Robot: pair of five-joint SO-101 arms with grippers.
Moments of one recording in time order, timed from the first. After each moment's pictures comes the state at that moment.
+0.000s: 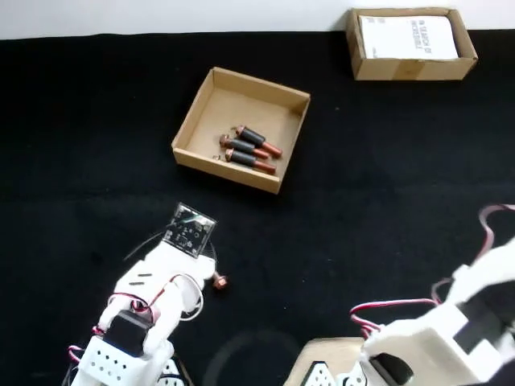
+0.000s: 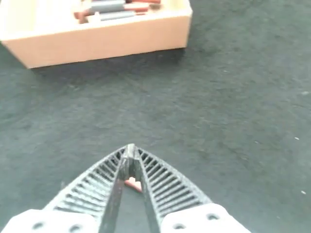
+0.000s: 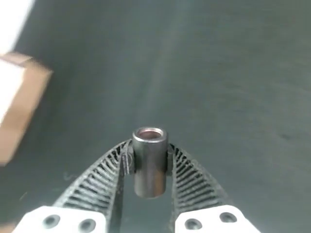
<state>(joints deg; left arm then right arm) 19.1 -103.6 96.2 52.5 0.0 46.8 4.9 -42.6 93.3 -18.7</state>
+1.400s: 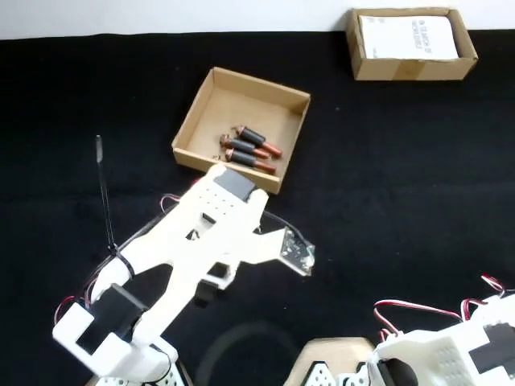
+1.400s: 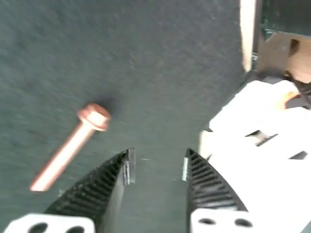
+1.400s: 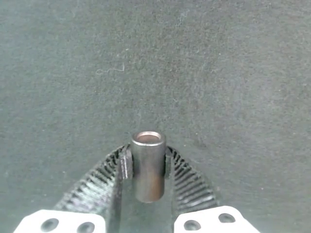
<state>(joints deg) 28.4 -2.1 23.3 96.3 -72.8 63.8 5.0 25.1 29.8 -3.6</state>
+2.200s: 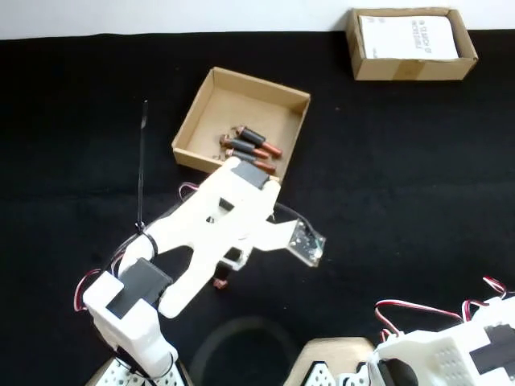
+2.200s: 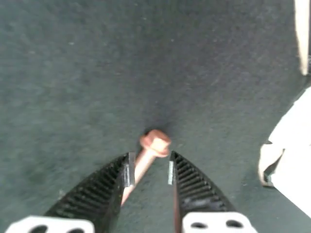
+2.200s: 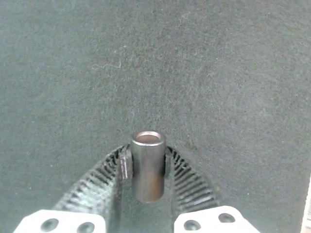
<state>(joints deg) 28.4 10.4 15.1 88.5 -79.6 64.4 5.0 25.1 29.8 1.5</state>
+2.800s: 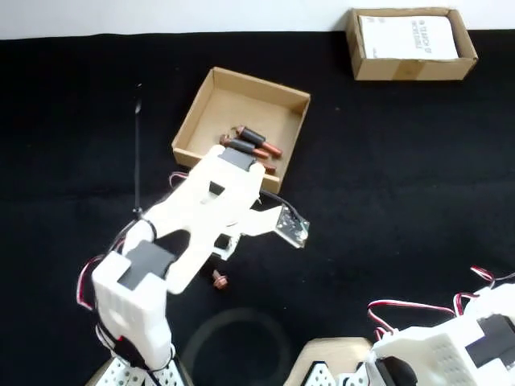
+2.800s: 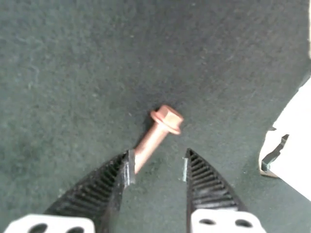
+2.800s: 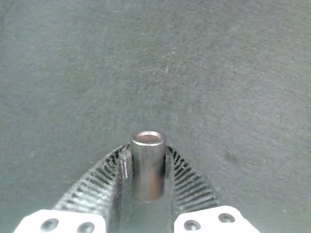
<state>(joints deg) 22.0 19.4 10.2 88.8 -82.2 58.5 5.1 25.1 28.5 1.5</state>
